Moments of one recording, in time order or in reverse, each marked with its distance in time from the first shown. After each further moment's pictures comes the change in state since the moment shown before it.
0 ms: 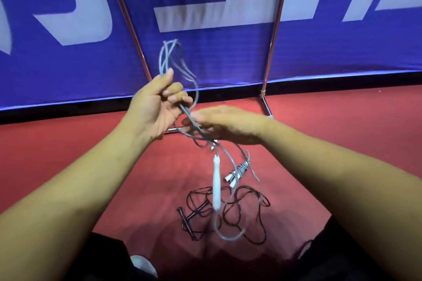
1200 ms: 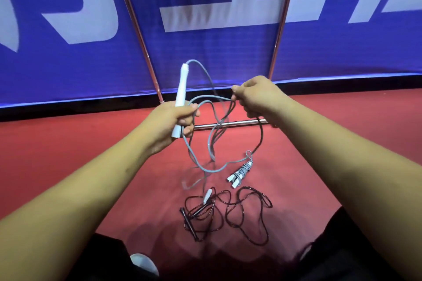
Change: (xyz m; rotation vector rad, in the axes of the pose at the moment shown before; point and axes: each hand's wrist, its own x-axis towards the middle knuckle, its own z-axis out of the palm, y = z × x) left_hand -0.013 -0.018 -0.018 0.747 0.042 -0.112; right_hand -0.002 -0.023 -0.040 -0.147 0.662 0.070
